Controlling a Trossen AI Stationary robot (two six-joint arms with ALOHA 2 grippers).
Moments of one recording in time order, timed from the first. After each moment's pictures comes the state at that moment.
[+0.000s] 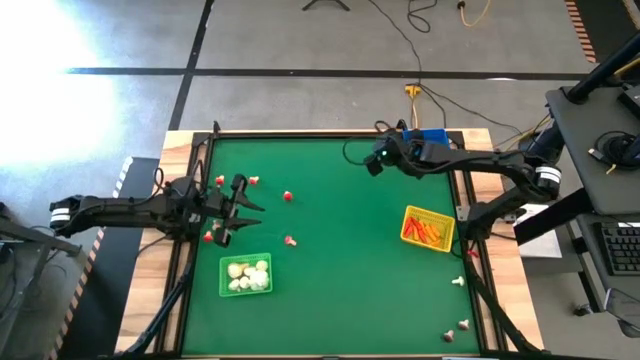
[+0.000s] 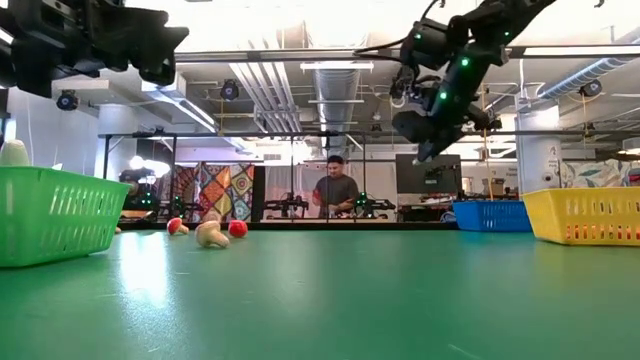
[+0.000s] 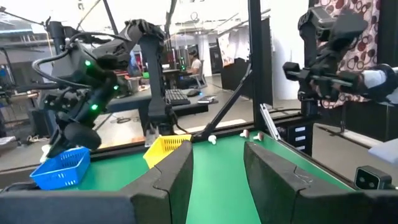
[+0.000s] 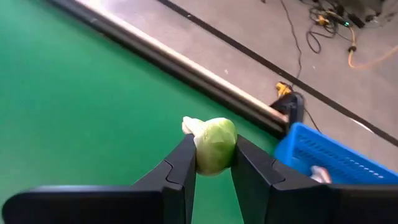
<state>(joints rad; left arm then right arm) 0.15 0.54 0.17 0.50 0.38 0.07 -0.43 1.45 0.97 -0.44 0.61 0.36</state>
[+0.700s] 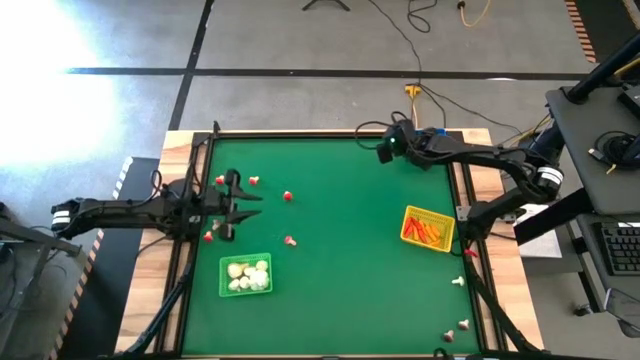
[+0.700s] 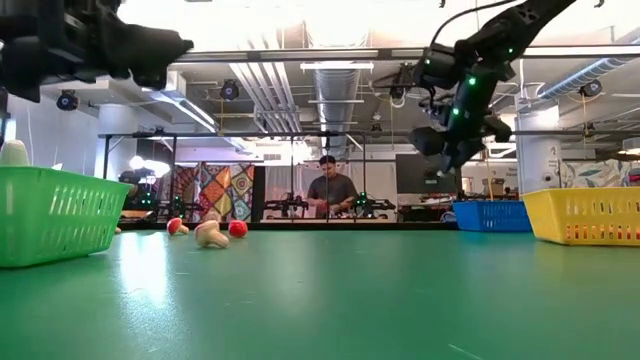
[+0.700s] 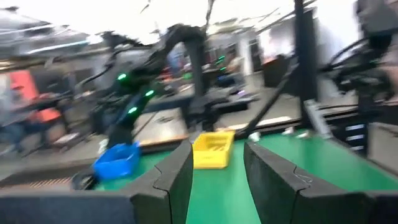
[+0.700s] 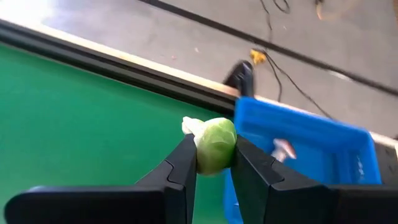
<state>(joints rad) 0.14 0.47 0.13 0.49 0.20 0.14 -0.60 1.44 0.92 -0.46 0.59 0.47</state>
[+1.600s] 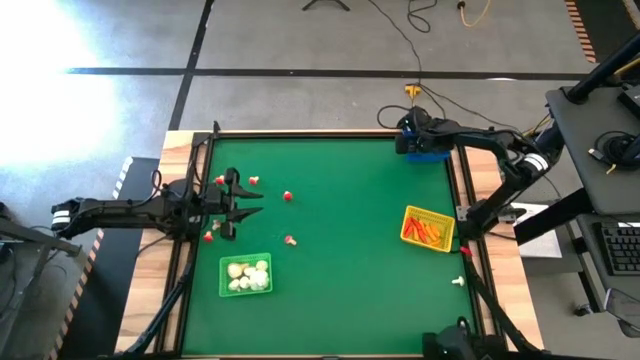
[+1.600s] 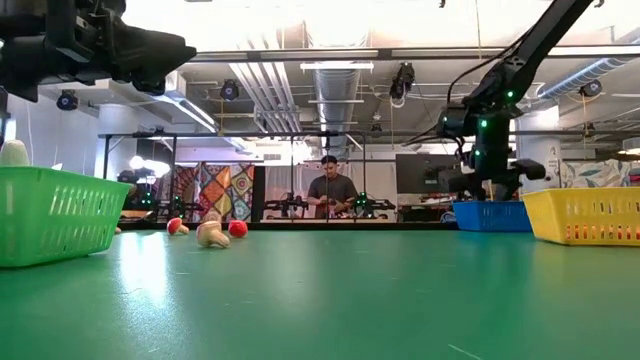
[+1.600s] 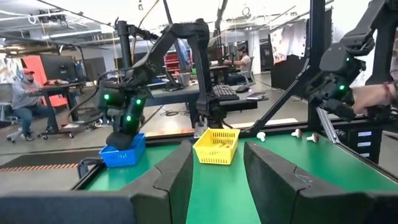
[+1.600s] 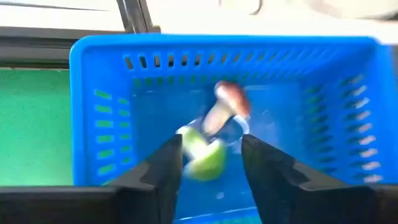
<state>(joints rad) 0.14 0.47 0.13 0.47 0.14 0.09 -0.97 1.60 0.89 -0.49 0.38 0.52</state>
